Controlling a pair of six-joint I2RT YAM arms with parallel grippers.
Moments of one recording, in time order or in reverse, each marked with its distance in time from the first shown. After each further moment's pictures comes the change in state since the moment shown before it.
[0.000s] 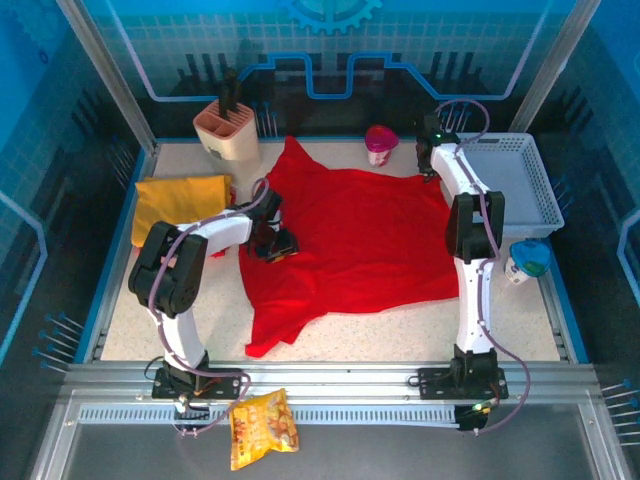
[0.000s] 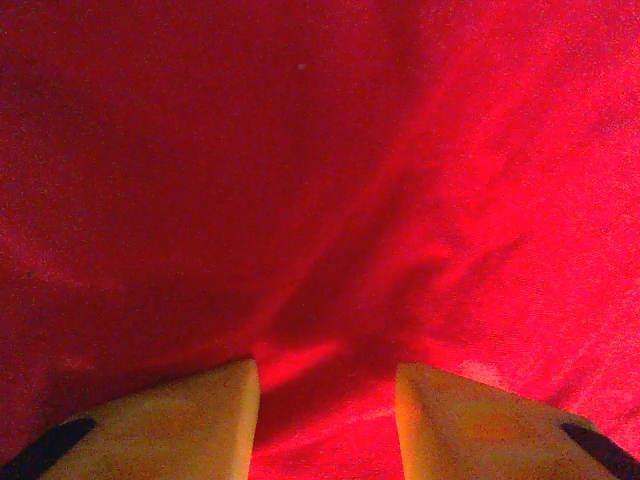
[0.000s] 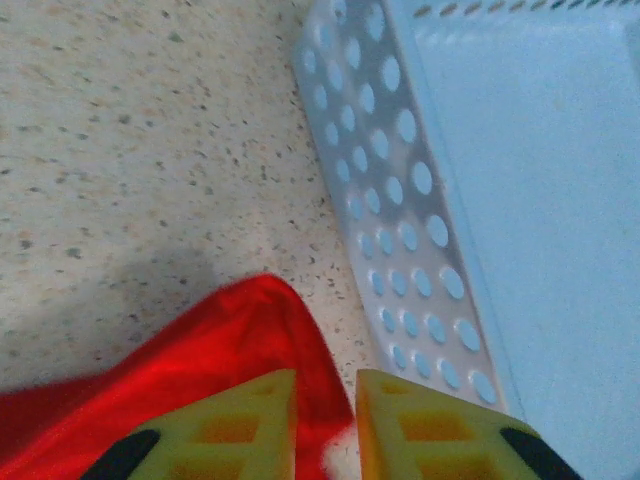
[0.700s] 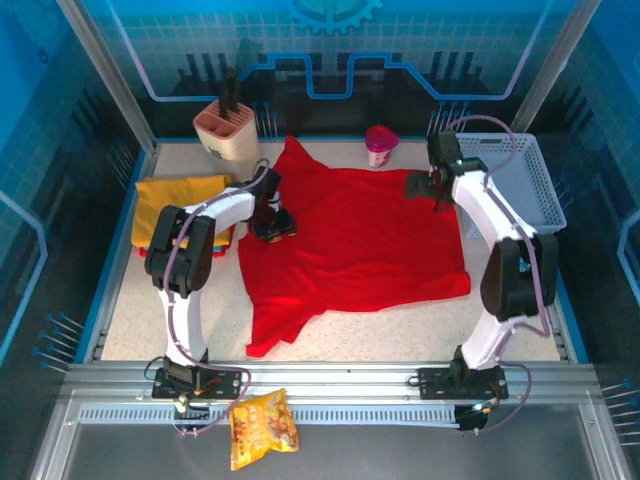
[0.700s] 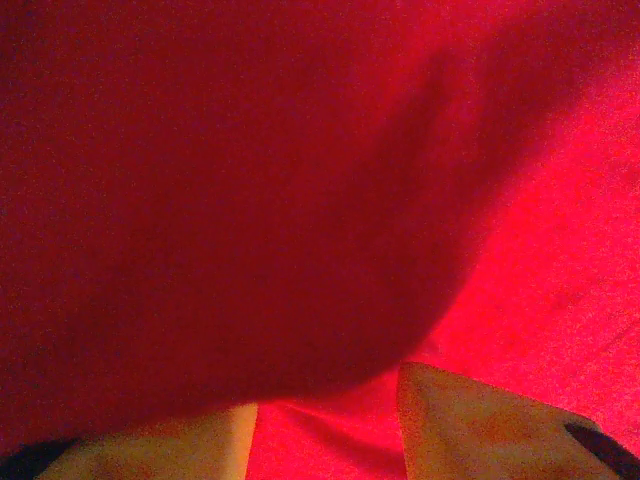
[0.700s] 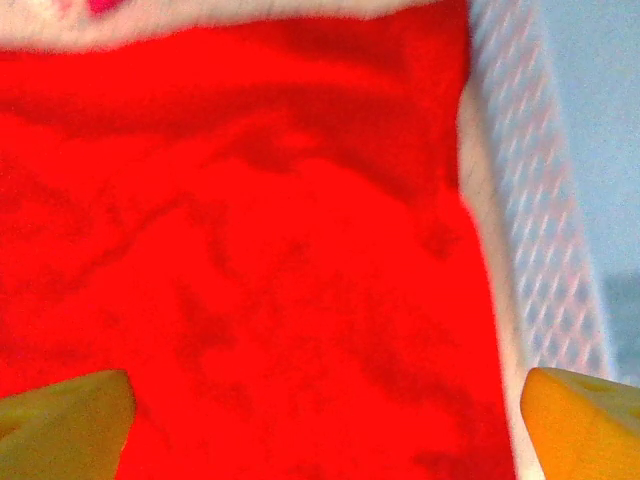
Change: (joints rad) left arm 0.072 0.205 0.320 -0.159 -0.027 0.094; right arm 0.069 -0.741 -0.790 0.099 -0.371 0.089
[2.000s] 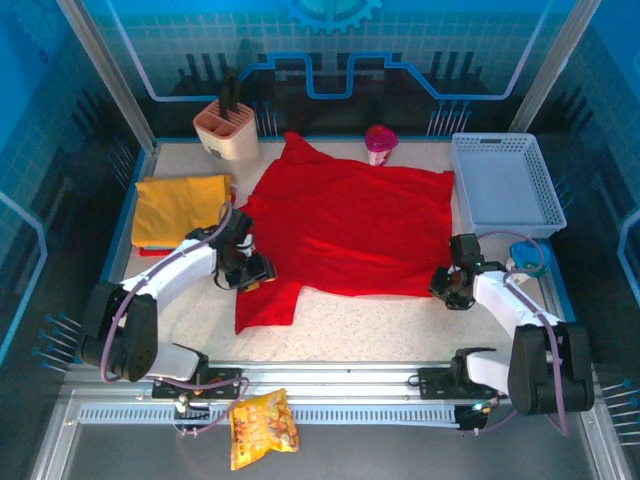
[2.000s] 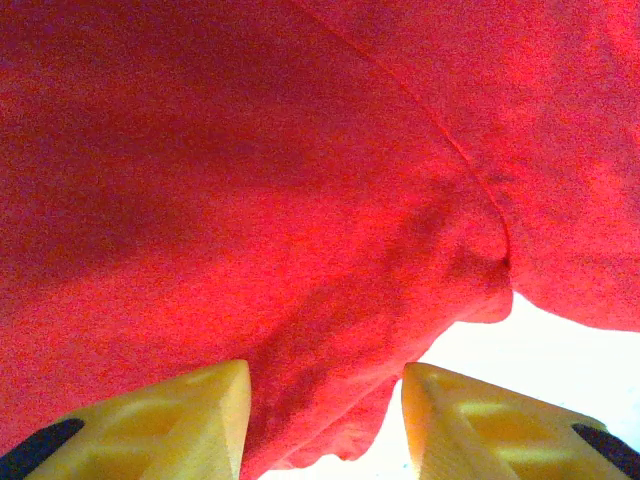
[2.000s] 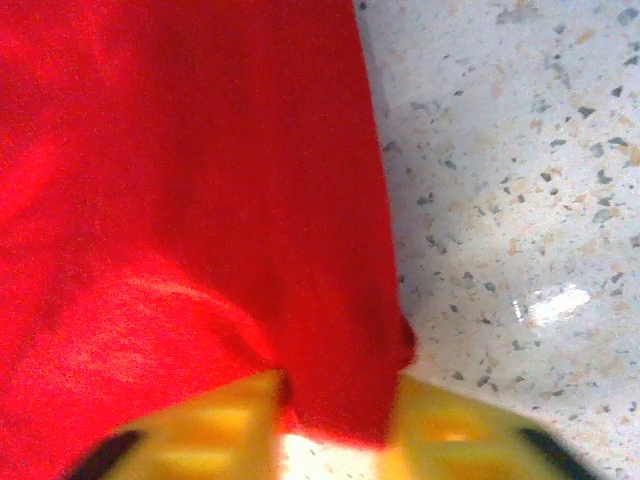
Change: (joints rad) left arm -0.029 -0.645 -0.596 -0.068 0.063 -0.124; right arm -0.116 -0.496 -0.879 0.183 -0.240 0.324
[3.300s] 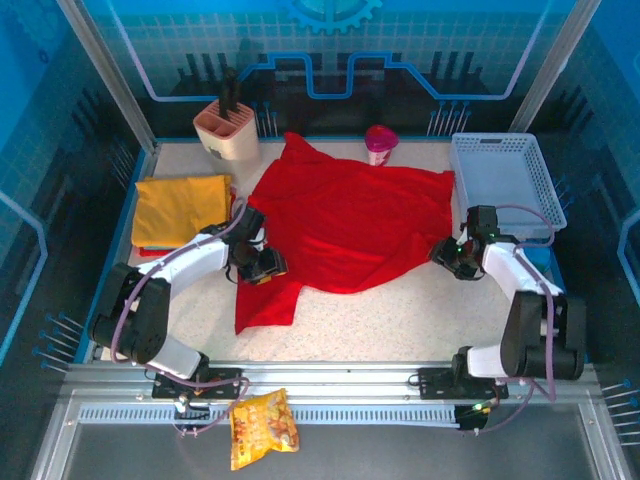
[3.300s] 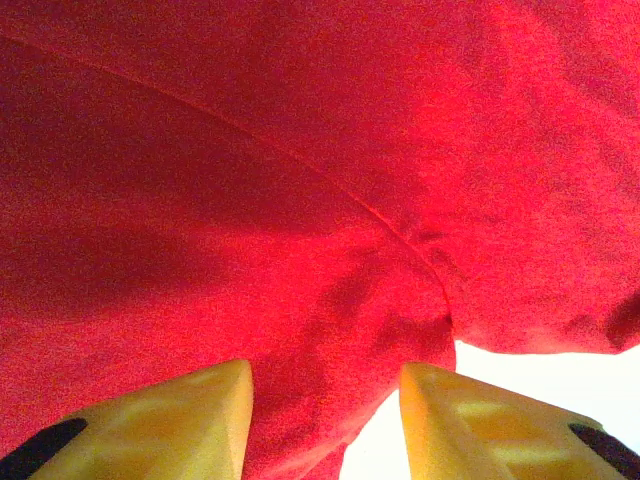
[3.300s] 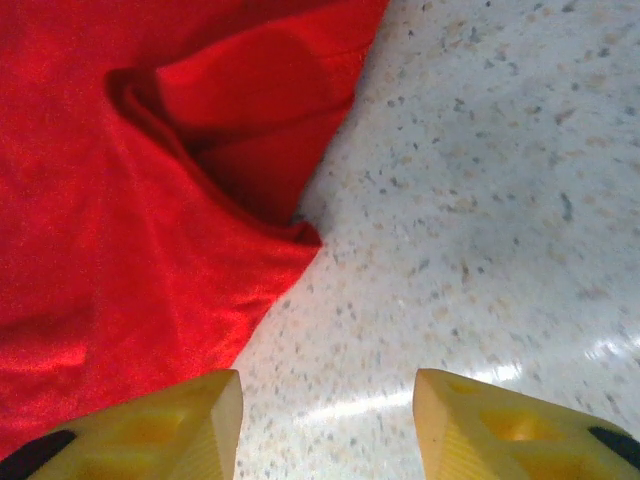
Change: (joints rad) left arm -0.042 0.103 0.034 0.122 0.008 -0.009; right arm -0.138 0.194 0.214 0.042 -0.164 -0.107
